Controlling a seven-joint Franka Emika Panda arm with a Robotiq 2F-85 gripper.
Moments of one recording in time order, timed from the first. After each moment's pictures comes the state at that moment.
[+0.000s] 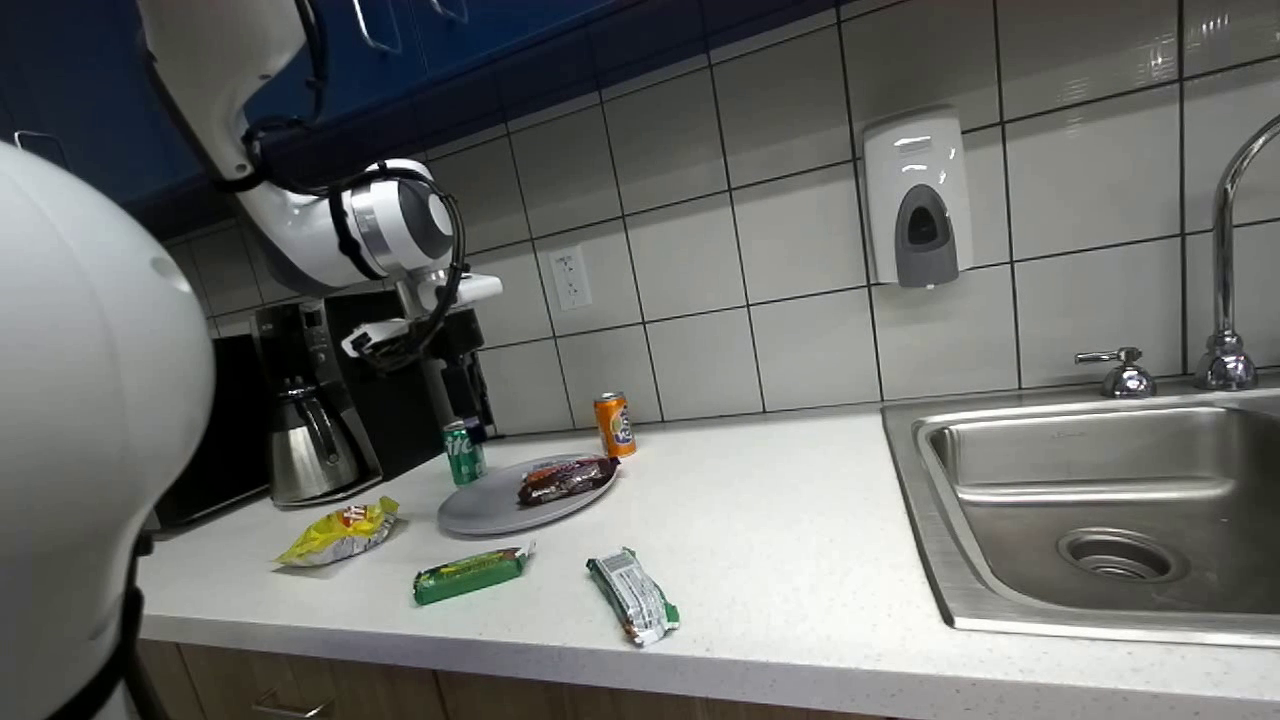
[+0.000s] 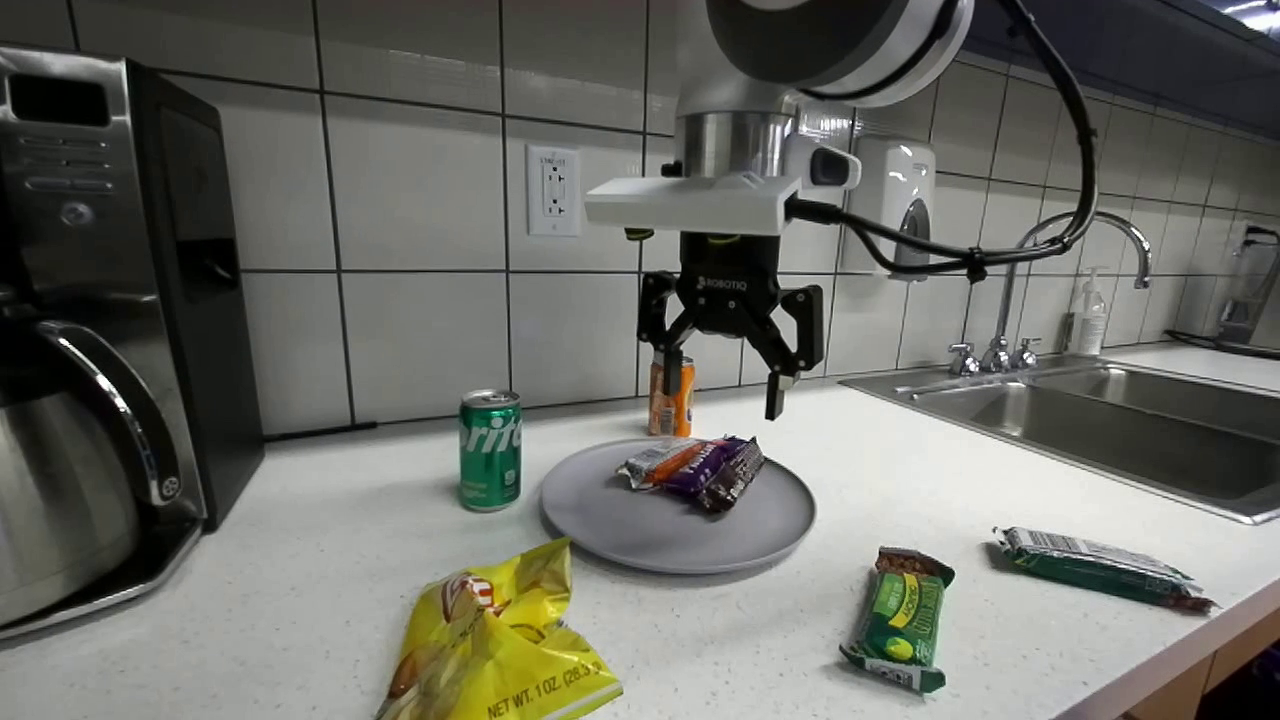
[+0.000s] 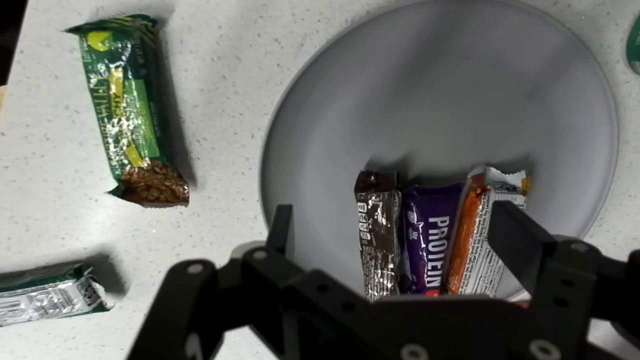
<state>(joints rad) 0.27 0.14 0.08 -2.19 -0.12 2.37 1.41</state>
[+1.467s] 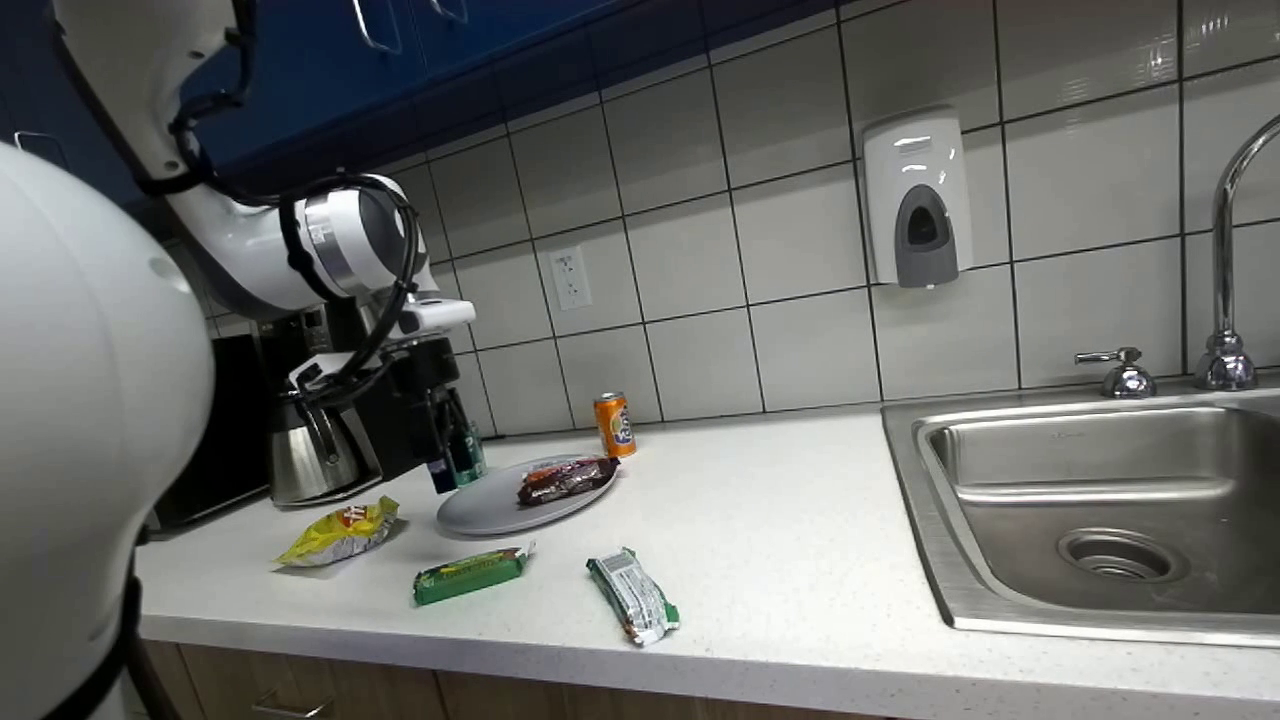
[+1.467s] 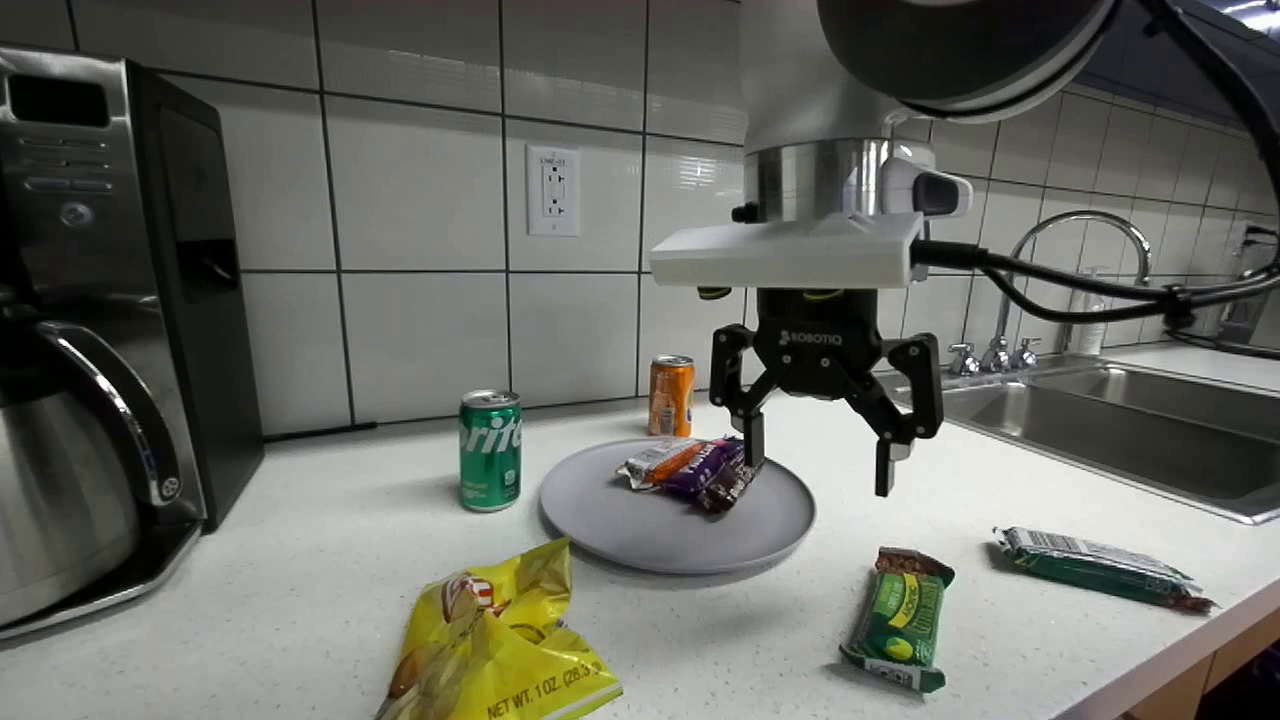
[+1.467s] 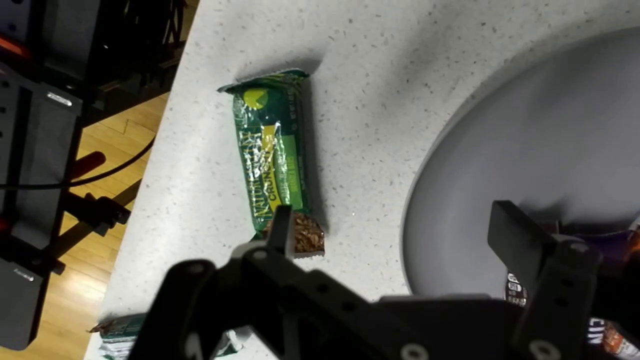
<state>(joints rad) 0.27 0.01 0.12 -2.43 -0.12 2.37 1.51</state>
